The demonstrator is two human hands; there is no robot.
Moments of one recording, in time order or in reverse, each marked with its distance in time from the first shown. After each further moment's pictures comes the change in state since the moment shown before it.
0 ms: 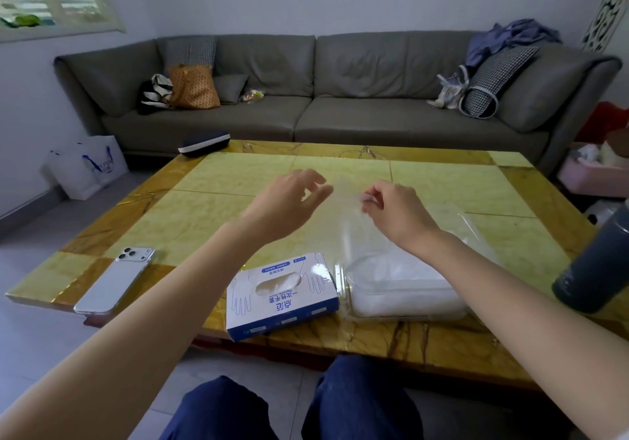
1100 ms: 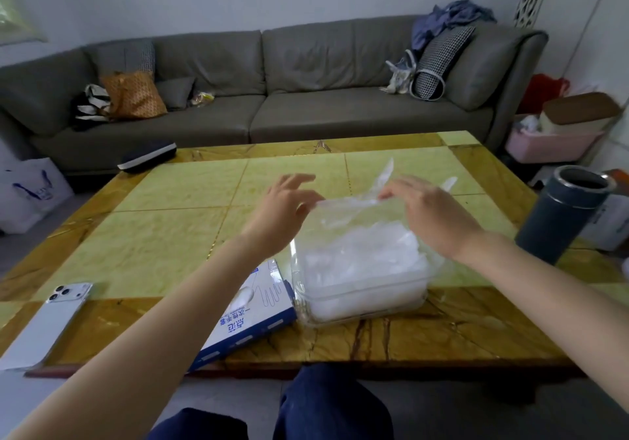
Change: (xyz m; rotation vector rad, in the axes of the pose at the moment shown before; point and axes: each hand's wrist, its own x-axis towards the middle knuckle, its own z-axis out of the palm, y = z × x) left_hand 0.050 0.023 0.074 0.039 0.080 0.250; right_hand -0.036 0.097 -0.069 -0.273 0.082 -0.264
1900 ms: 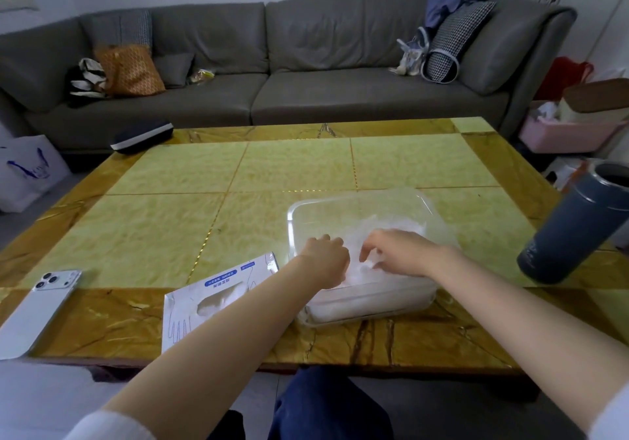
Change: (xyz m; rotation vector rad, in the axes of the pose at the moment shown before) left_hand -0.001 0.027 0.089 0.450 -0.759 0.012; right_hand 0.006 0.012 0.082 0.013 -0.783 0.194
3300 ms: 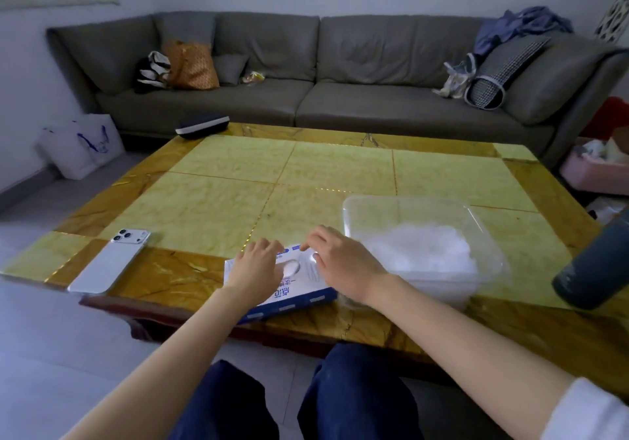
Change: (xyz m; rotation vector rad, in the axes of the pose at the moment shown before) left_hand -0.135 -0.091 0.080 -0.470 0.264 -0.511; right_hand 0.003 -0.154 0.031 -0.009 0.443 -0.473
